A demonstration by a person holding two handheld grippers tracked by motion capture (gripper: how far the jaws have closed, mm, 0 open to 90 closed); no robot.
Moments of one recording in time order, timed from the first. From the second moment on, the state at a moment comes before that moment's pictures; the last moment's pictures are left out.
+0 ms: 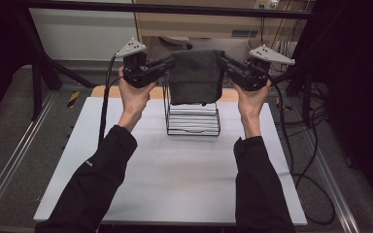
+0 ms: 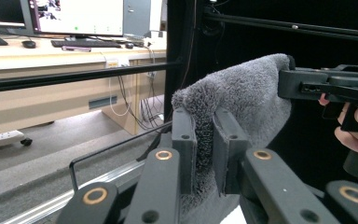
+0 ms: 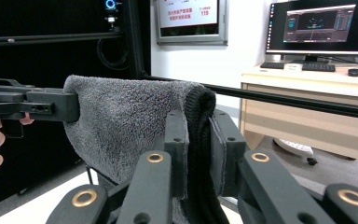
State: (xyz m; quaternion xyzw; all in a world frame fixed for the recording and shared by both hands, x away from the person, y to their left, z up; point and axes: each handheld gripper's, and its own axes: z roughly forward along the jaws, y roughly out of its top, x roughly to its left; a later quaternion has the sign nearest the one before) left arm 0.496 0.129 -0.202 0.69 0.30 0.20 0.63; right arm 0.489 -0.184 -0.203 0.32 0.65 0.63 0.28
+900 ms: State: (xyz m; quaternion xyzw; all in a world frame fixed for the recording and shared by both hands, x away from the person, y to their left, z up) left arm 0.473 0.134 -0.225 0.74 0.30 0.17 0.58; right arm 0.466 -0.190 -0.229 0.31 0.68 0.62 0.23
